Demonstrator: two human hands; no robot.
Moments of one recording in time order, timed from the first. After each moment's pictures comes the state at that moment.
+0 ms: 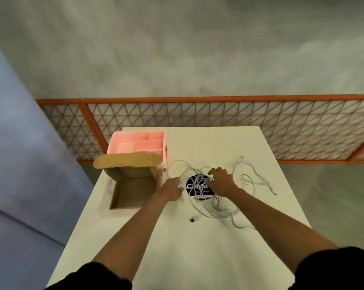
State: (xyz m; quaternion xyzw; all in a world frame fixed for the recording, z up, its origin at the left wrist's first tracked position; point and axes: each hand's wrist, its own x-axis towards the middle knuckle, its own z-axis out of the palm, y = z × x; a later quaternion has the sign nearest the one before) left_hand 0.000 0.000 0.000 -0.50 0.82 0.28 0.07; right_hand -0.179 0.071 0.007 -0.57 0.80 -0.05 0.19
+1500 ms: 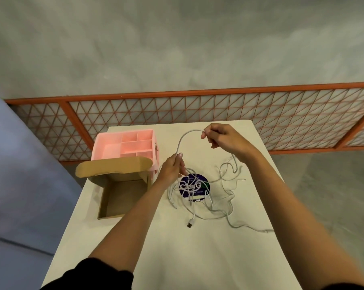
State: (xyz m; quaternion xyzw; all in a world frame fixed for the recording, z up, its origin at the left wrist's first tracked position) left_hand -0.046 -0.039 0.007 -0.42 0.66 0.57 -0.26; right_hand -0.209 0.051 0.140 -0.52 0.65 -0.42 0.35
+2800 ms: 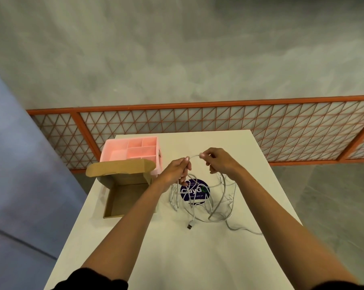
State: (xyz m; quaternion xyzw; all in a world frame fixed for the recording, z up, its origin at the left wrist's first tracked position) left_hand -0.030 -0.001 0.069 -0.38 0.66 0.63 -0.17; right_hand -0.189 0.072 0.105 -0.47 0.72 -0.36 0.35
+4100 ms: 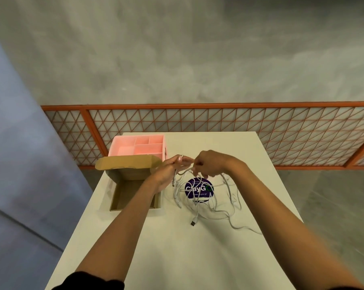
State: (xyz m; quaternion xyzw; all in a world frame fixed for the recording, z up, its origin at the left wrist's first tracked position) left_hand 0.004 0.005 0.076 -0.33 0.59 0.70 -0.23; right_hand -0.143 0.078 0.154 -0.67 0.69 -0.03 0.29
